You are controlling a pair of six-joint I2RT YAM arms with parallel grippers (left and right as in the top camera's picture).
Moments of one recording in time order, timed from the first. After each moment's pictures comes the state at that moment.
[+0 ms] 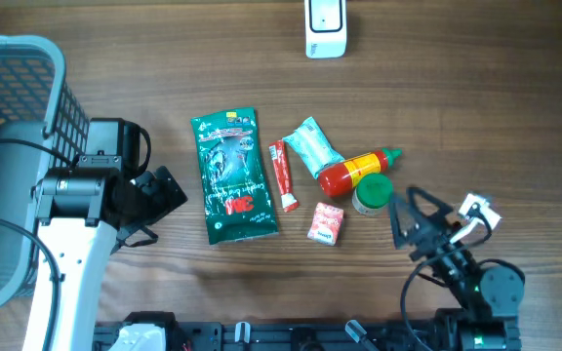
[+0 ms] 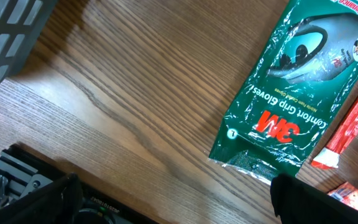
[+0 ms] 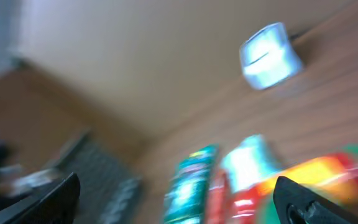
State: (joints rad) left arm -0.04 1.18 1.15 -1.37 -0.08 -0.66; right arm 0.00 0.03 0.01 0.11 -0.59 0.91
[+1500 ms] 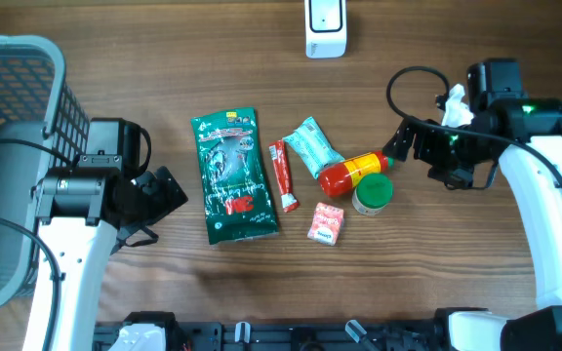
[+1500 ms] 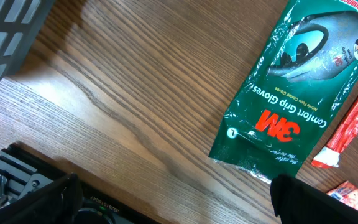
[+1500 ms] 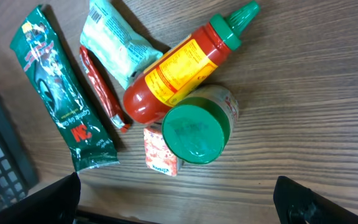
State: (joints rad) left arm -0.04 1.18 1.15 -1.37 -0.07 -0.66; right arm 0.02 1.48 1.33 -1.24 -0.39 0.33
